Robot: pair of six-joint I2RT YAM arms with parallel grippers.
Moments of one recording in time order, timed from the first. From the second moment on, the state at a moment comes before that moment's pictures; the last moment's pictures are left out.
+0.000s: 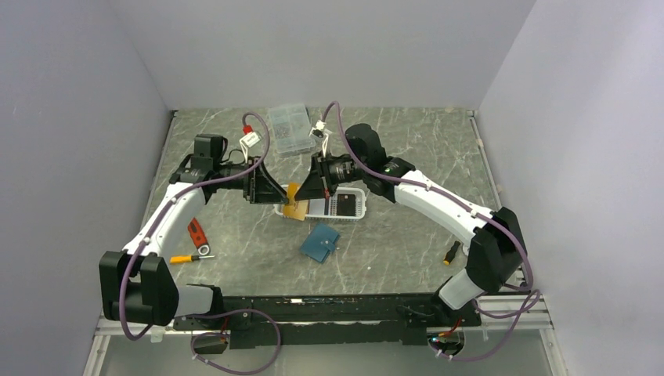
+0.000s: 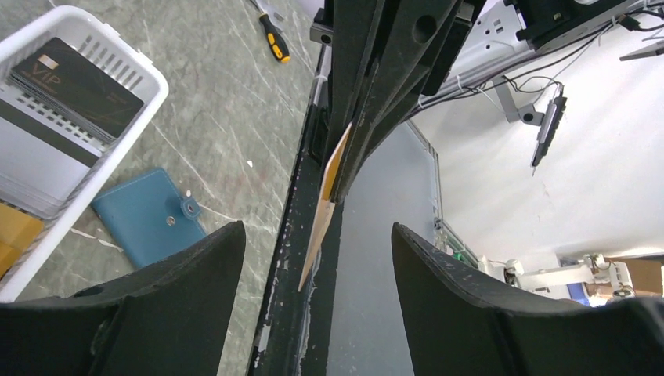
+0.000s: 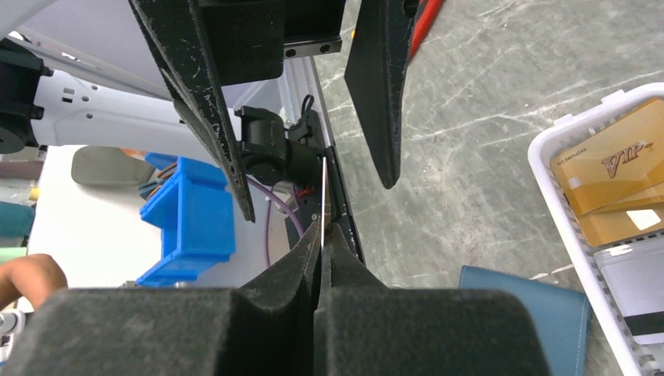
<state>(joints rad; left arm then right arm) -0.12 1.29 1.00 -0.46 1.37 -0.12 0.72 1.55 1.27 -0.12 -0.81 0.48</state>
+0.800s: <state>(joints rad) -0.17 1.33 1.01 -0.46 1.39 -0.11 0.71 1.53 1.23 -0.06 -0.79 0.53</state>
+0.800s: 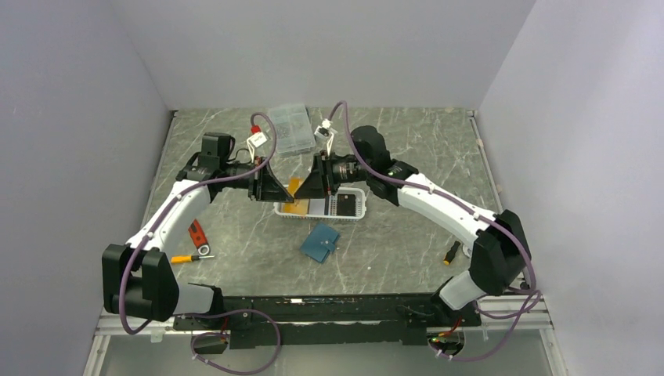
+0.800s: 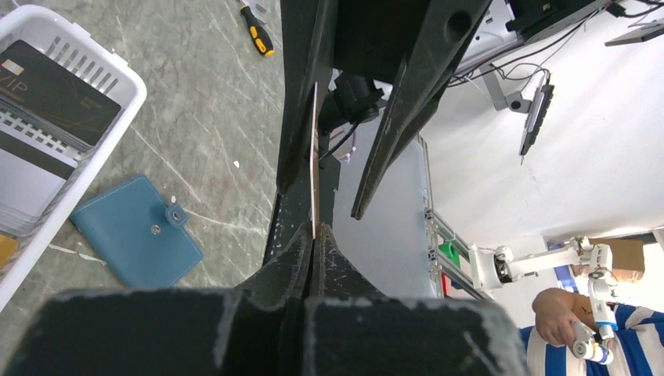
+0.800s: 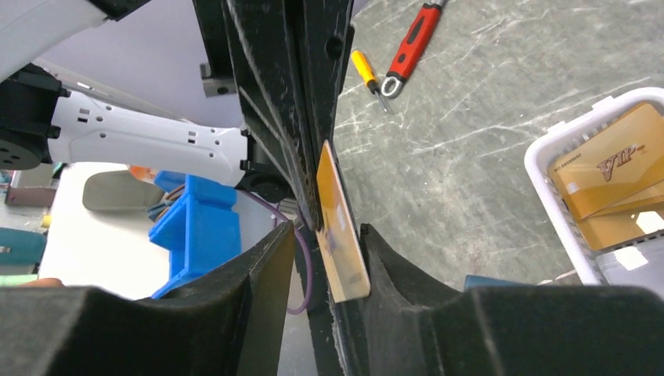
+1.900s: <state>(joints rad) -0.37 1.33 0.97 -0.58 0.81 0.14 0.81 1.39 0.78 -0.10 -0.28 0.74</state>
